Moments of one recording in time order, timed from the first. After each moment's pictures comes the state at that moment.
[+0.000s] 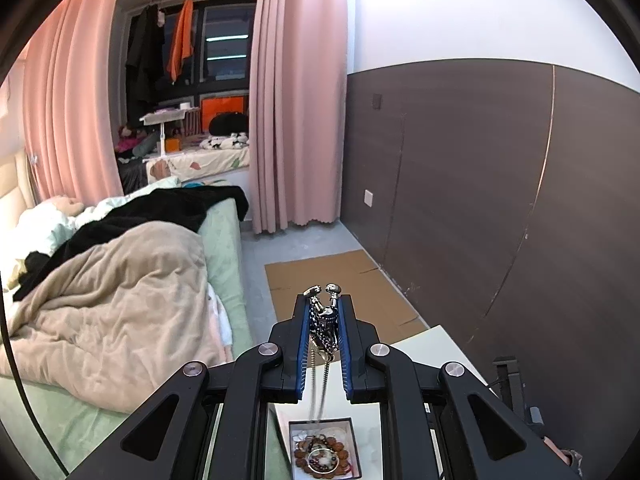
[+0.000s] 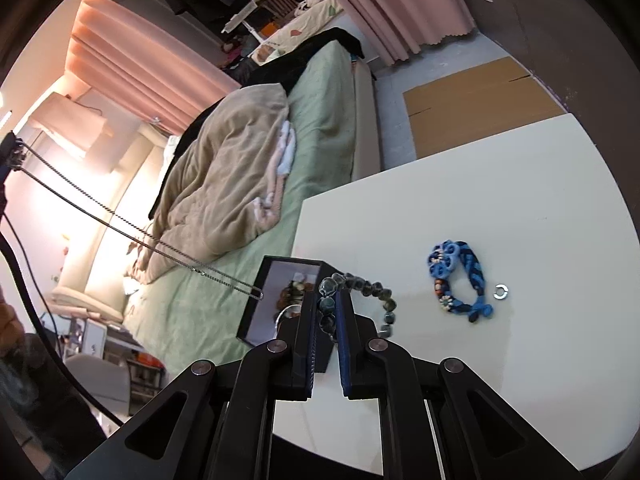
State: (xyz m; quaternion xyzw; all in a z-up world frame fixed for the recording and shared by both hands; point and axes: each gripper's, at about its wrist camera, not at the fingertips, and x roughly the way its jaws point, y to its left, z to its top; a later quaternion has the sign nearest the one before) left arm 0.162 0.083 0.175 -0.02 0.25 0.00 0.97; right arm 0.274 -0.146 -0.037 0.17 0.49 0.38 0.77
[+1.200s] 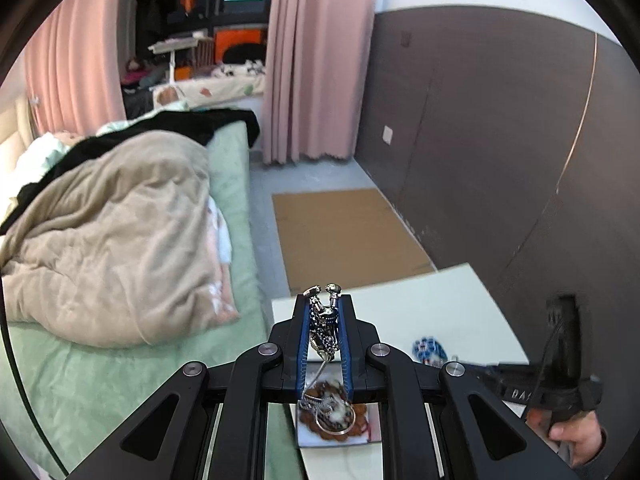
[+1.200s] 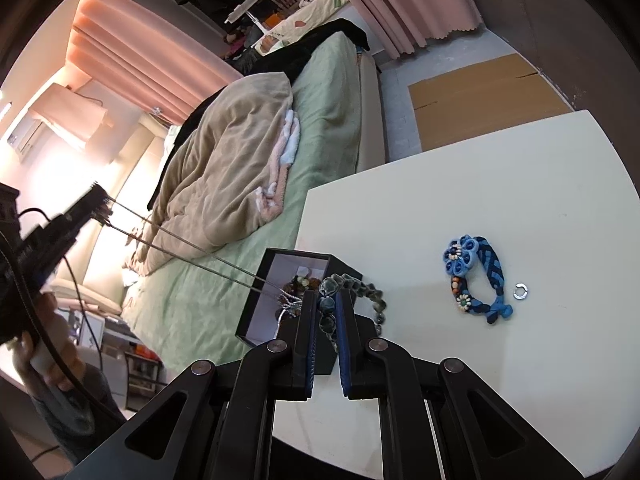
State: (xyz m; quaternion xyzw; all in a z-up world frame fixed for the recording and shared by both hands) left arm 0.183 0.104 0.070 -0.06 0.36 0.02 0.93; right arm 0.273 -0.126 -0.047 0.16 0.49 0.39 0.76
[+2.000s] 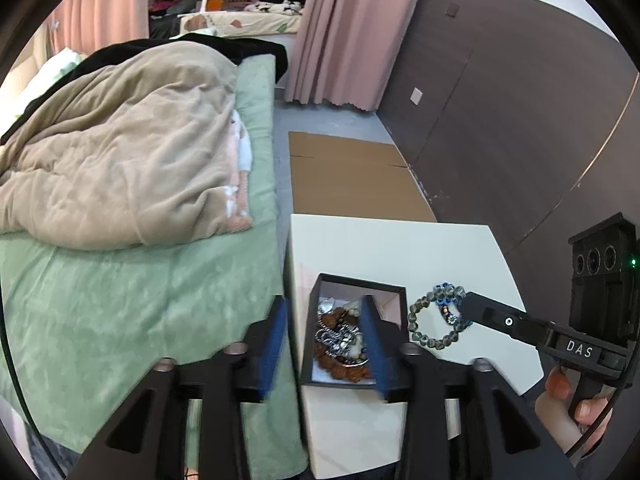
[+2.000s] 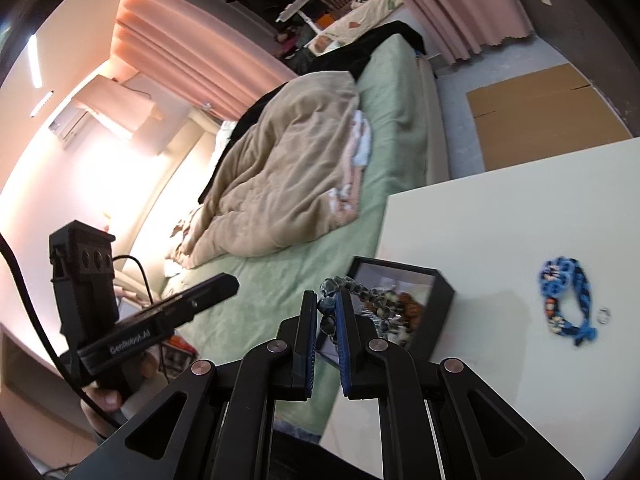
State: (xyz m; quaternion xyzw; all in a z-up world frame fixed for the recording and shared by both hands) left arm 0.152 0.142 0.008 -0.14 0.43 0.05 0.89; right arm 0.256 -0.067 -0.027 0.18 0.46 0.48 0.73
